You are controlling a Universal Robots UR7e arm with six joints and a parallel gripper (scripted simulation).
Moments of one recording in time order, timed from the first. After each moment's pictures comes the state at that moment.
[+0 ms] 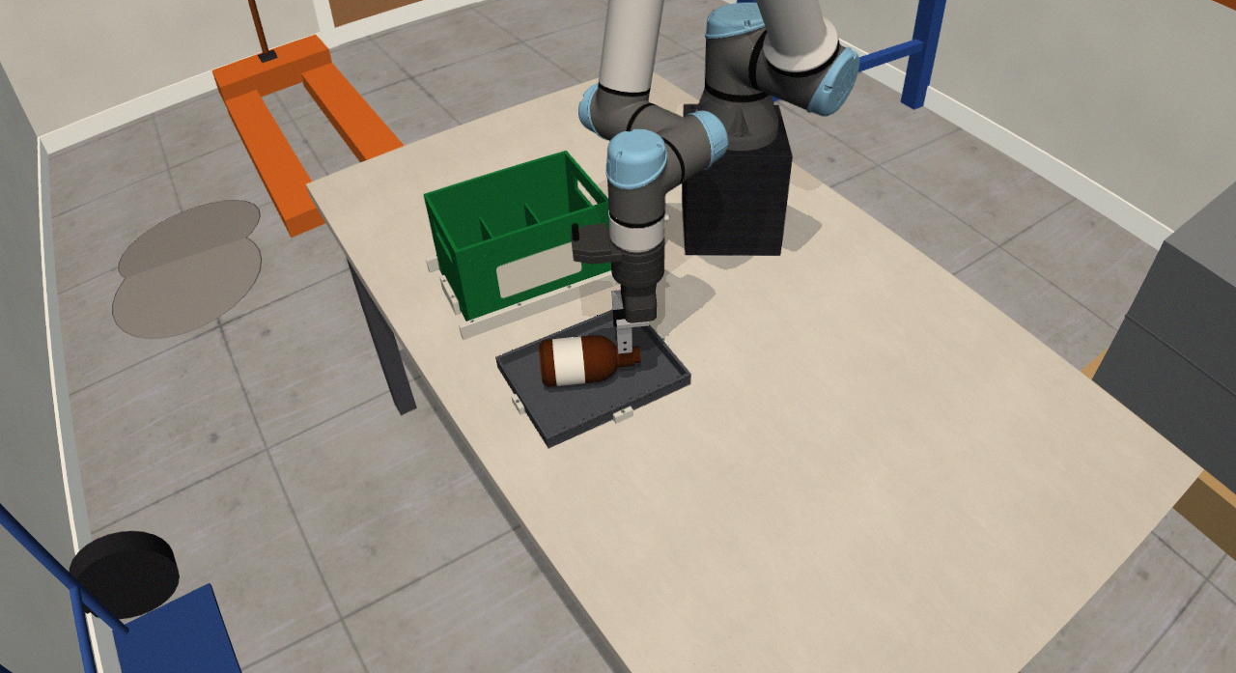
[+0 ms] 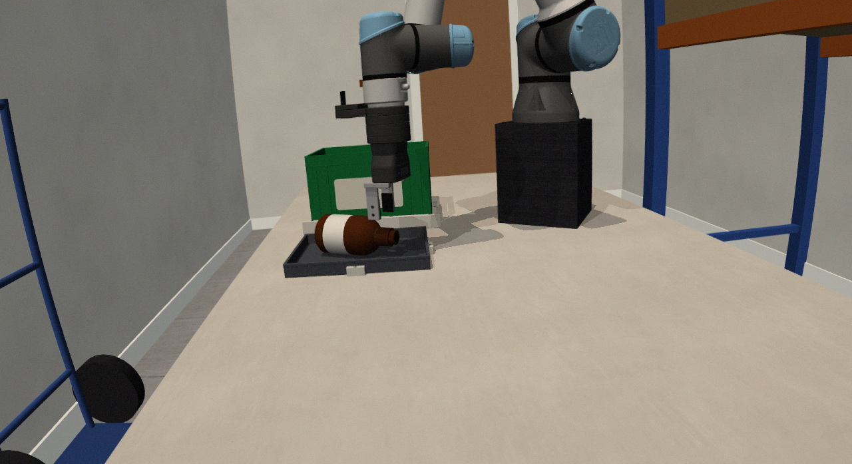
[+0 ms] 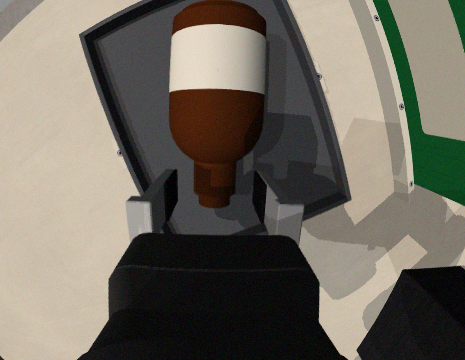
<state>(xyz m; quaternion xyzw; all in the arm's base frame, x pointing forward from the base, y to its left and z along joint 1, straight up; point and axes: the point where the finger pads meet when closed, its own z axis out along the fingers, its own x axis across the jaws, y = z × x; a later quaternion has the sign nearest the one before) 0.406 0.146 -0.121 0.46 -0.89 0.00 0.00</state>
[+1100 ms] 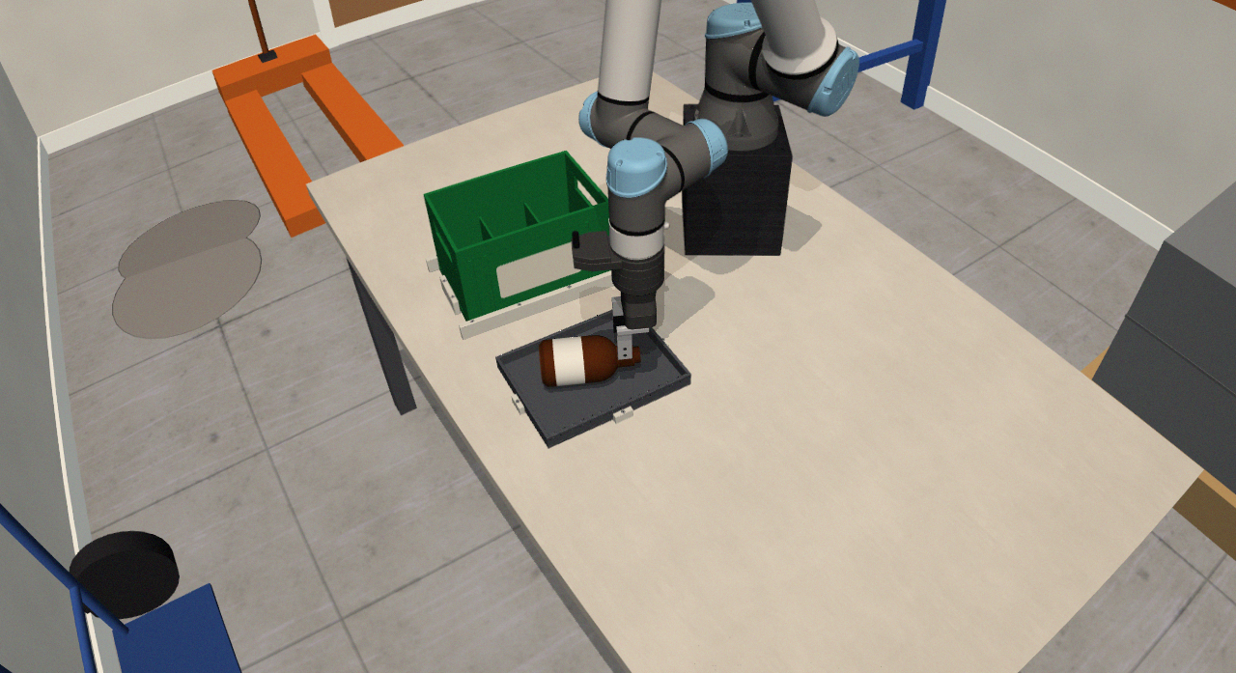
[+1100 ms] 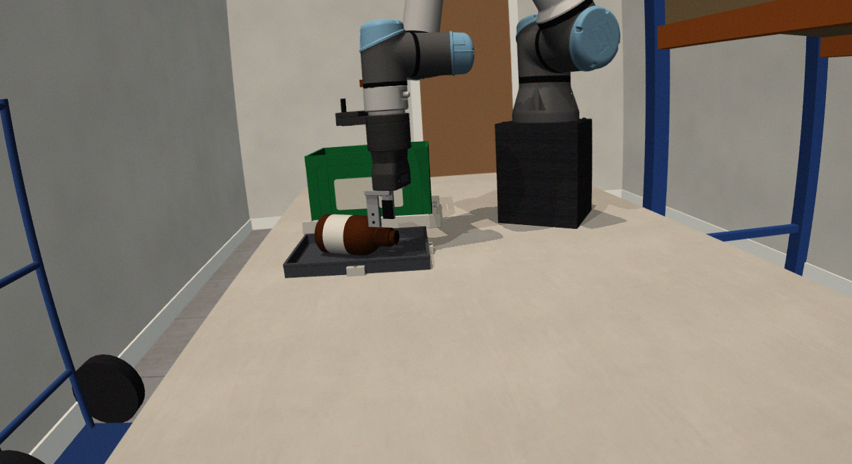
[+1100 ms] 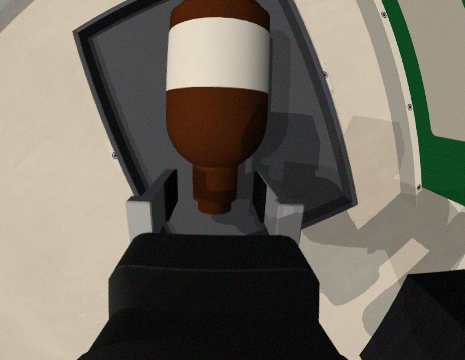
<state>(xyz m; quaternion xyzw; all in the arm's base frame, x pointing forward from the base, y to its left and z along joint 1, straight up) 0.406 0.146 -0.134 0.46 -0.89 0.00 0.00</state>
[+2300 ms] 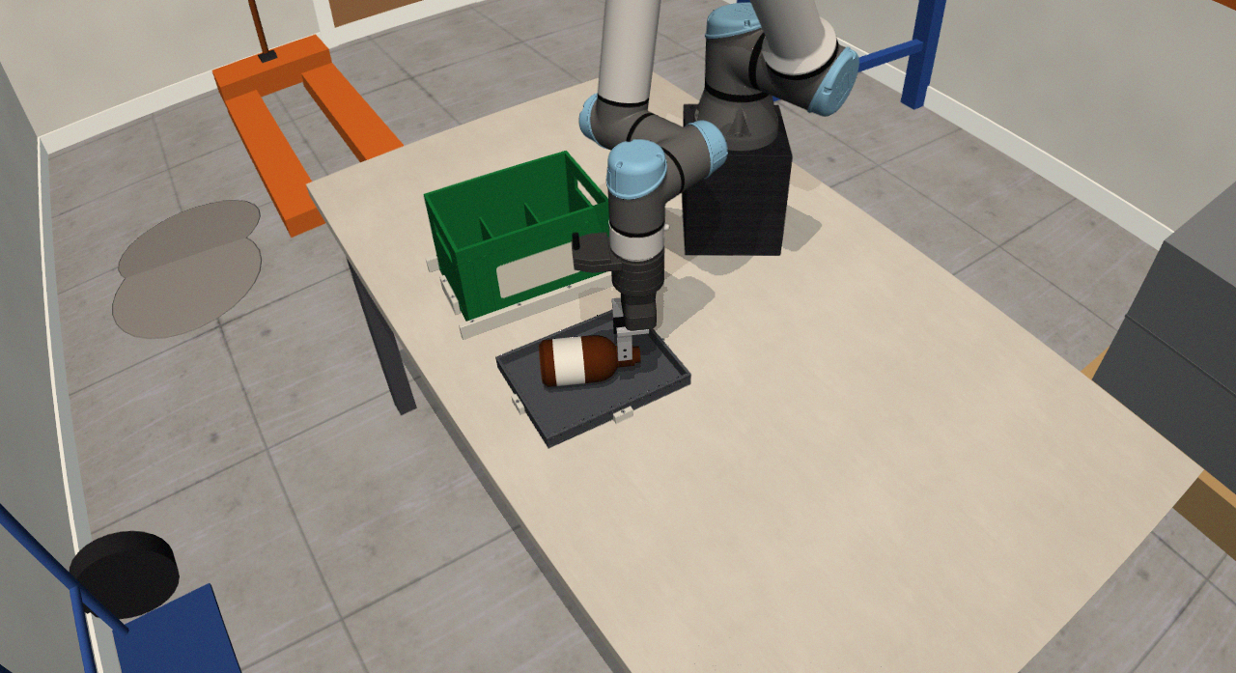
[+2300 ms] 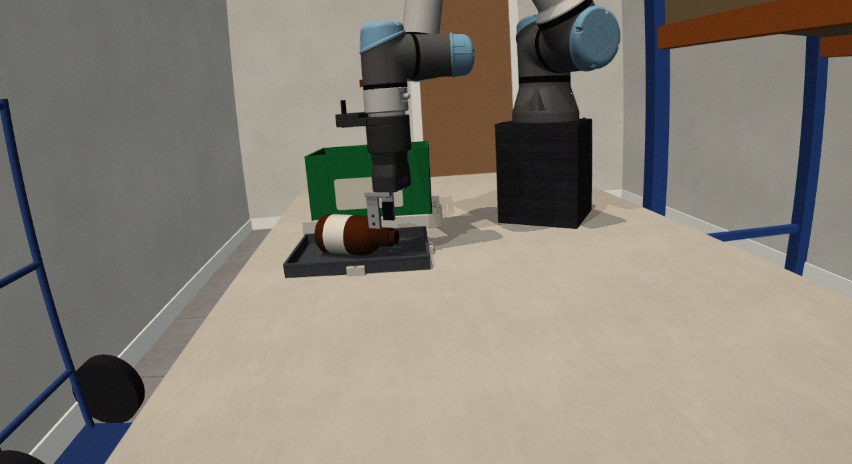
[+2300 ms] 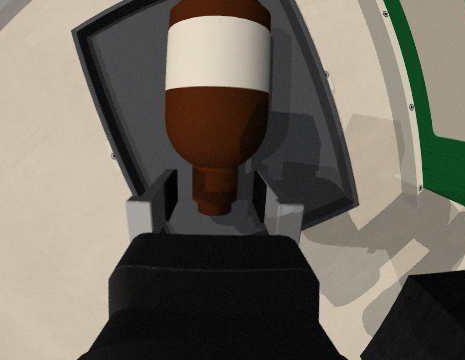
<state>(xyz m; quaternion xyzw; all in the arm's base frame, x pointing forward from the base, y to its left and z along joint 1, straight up) 0.406 0.146 -0.137 0.46 -0.89 0.00 0.00</state>
